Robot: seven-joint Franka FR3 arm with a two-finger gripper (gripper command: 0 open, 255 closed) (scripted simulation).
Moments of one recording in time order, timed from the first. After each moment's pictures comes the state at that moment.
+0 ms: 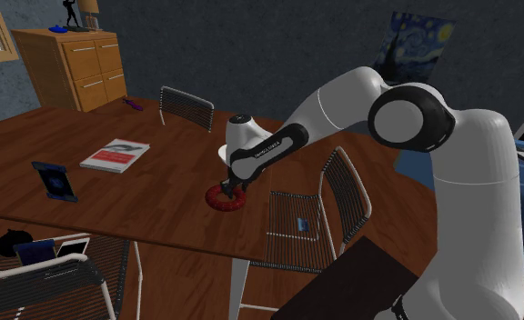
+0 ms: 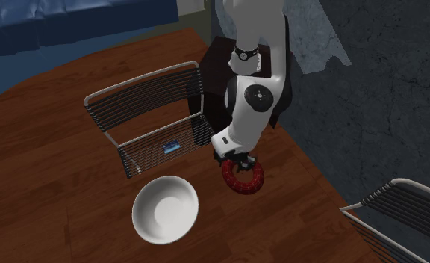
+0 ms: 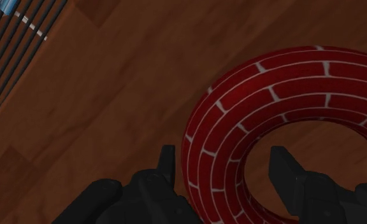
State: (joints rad) arm 0.12 0.53 0.07 -1.86 -0.26 2.44 0.38
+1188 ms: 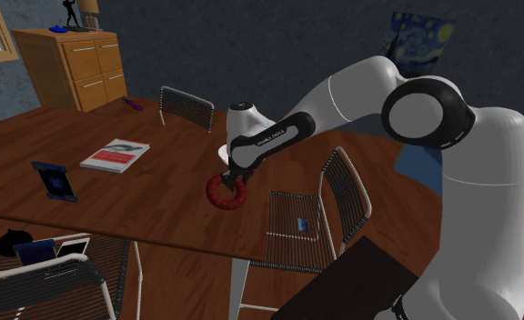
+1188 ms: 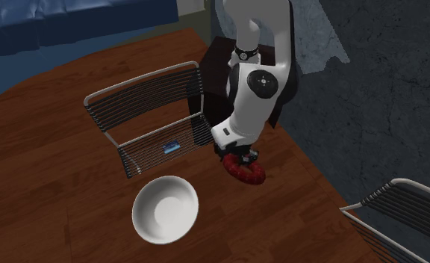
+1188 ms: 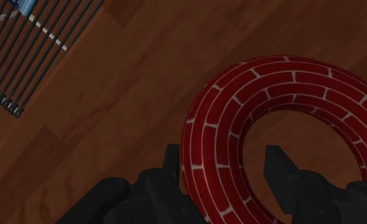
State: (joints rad) arm 0.12 0.46 0.09 -1.86 -0.24 2.37 0.36
